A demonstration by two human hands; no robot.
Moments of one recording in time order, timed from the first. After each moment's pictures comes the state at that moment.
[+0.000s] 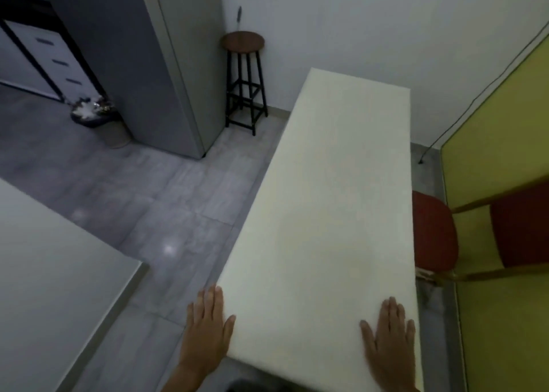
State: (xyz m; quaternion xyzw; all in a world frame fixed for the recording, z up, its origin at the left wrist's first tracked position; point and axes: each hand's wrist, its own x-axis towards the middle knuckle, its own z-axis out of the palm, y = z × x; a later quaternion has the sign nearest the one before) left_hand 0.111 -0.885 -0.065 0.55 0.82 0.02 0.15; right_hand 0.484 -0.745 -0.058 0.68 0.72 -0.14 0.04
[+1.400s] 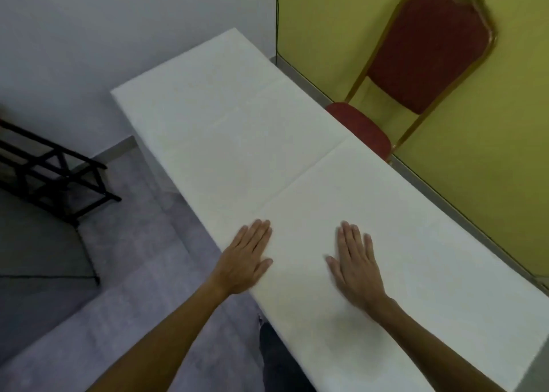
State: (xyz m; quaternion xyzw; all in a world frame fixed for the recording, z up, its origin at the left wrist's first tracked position) left_hand -0.009 -0.367 -0.073 0.97 0.21 -0.05 0.10; right_hand 0.237 -0.565 -0.083 0.83 0.55 -0.09 -0.04
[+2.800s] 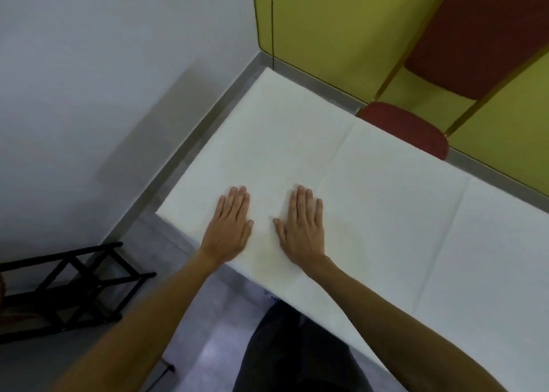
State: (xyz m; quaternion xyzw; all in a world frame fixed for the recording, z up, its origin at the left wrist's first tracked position) left_hand -0.030 0.162 -0.065 0.98 0.15 -0.08 0.09; right_hand 0.092 -0.013 -0.073 0.91 0.38 -0.12 -0.10
